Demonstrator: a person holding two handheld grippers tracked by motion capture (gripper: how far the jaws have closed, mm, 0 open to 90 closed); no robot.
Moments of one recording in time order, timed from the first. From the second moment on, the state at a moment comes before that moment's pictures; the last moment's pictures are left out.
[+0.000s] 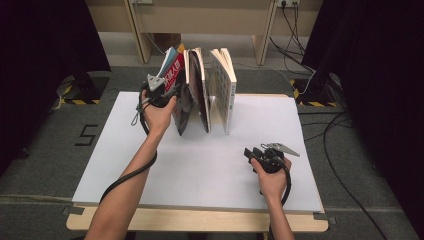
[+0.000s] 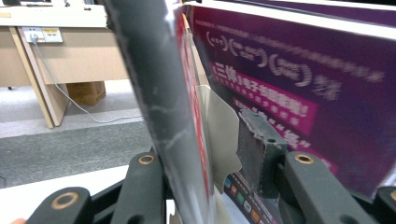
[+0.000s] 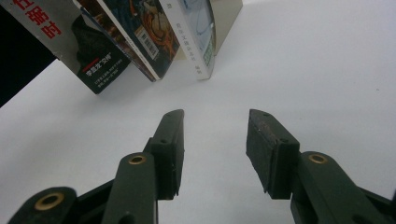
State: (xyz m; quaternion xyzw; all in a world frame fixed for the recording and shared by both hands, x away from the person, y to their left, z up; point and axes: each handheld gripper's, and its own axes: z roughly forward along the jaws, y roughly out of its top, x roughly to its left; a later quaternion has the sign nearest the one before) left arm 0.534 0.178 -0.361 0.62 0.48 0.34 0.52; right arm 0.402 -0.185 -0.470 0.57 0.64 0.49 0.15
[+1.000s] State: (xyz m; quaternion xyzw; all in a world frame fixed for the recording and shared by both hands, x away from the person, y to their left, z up) left arm 0.503 0.194 -0.360 0.63 0.48 0.36 0.49; right arm 0.402 -0.182 -0.471 0.57 0.64 0.49 0.15
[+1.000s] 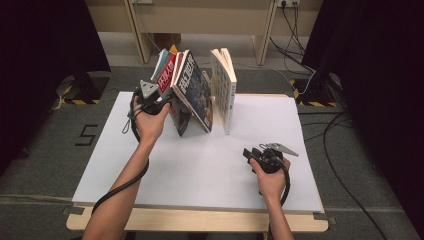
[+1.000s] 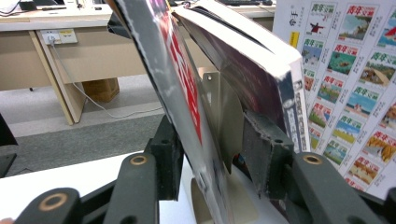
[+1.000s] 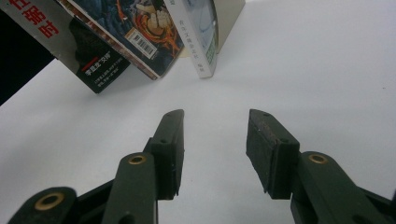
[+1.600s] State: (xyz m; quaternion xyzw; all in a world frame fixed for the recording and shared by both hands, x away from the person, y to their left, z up) left arm 0.474 0.202 -0.359 0.64 0.48 0.36 0.49; right arm 0.402 -0.181 -0.471 0.57 0.65 0.49 0.15
